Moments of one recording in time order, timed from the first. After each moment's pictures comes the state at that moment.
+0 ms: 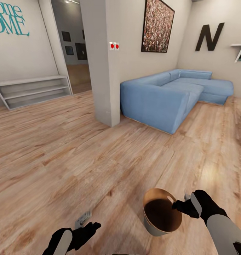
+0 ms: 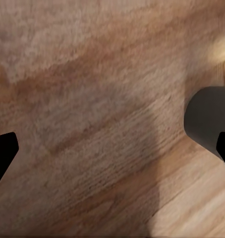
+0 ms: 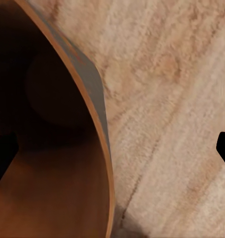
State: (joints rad) left arm -0.22 -0.08 0.06 -1.03 0.69 0.71 0.17; right arm -0.72 -0.17 -0.30 -0.47 -0.02 0.87 0.08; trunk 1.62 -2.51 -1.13
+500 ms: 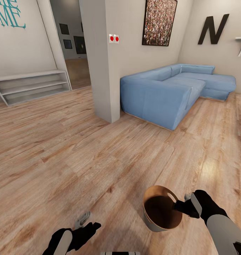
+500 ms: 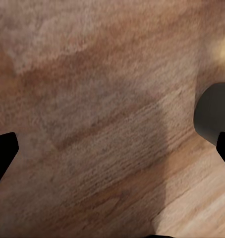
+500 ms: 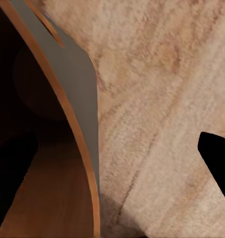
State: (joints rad) left arm -0.22 -0.08 0.06 -1.02 0.69 0.70 0.17; right arm -0.72 -0.18 -0.30 -0.47 -0.01 0.87 0.08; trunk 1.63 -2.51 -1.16
